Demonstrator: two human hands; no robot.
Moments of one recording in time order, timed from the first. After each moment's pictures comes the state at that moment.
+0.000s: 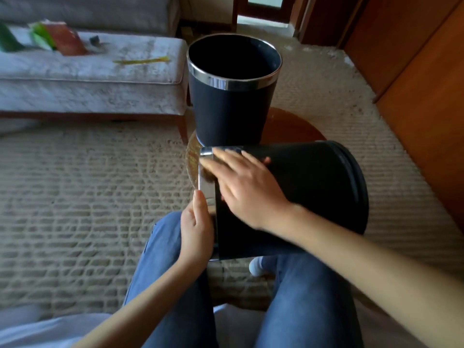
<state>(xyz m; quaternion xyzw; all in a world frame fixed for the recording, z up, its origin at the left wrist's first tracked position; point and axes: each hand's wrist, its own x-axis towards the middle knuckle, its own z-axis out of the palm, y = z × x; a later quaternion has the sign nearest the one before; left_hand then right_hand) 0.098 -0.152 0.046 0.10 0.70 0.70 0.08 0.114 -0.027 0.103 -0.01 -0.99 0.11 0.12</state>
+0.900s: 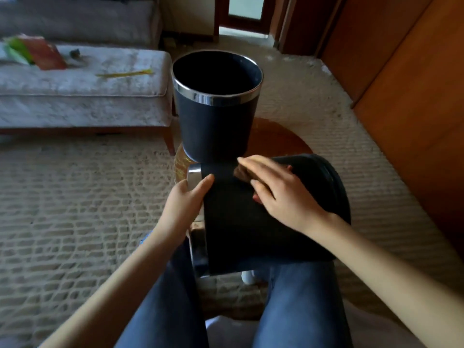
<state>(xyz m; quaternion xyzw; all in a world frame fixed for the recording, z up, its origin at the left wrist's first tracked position) 0.034 -0.128 0.081 0.13 0.74 0.62 0.21 0.155 0.036 0.114 -0.02 -0.95 0.20 0.22</state>
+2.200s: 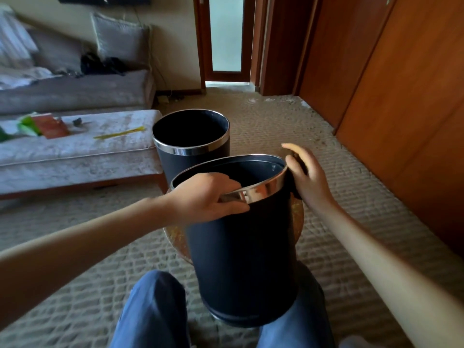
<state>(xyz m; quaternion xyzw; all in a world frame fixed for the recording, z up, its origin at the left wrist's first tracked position) 0.031 -0.062 0.197 0.71 0.66 0.25 0.01 0.181 0.147 0.151 -0.23 -0.80 0.40 0.37</state>
